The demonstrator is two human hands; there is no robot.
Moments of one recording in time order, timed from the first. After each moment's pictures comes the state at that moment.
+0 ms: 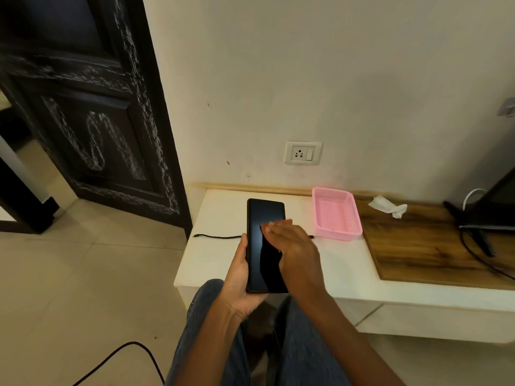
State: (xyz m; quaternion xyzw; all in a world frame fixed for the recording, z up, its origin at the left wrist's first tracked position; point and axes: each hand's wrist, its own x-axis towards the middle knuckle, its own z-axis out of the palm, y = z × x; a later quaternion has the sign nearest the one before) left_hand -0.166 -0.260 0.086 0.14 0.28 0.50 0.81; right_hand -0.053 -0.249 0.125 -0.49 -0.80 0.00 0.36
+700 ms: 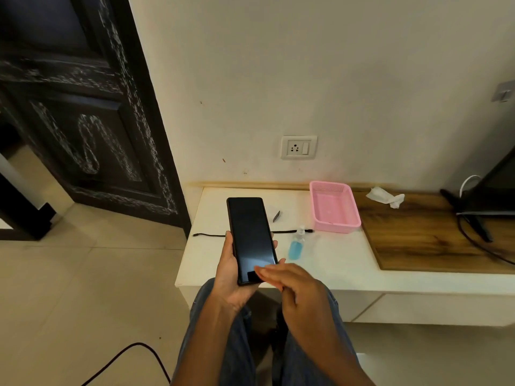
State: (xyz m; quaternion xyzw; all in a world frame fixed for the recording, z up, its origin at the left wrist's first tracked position) left_hand -0.180 -0.252 0.075 0.10 0.26 0.54 0.79; right_hand -0.052 -0.316 0.117 -0.54 -0.75 0.23 0.30
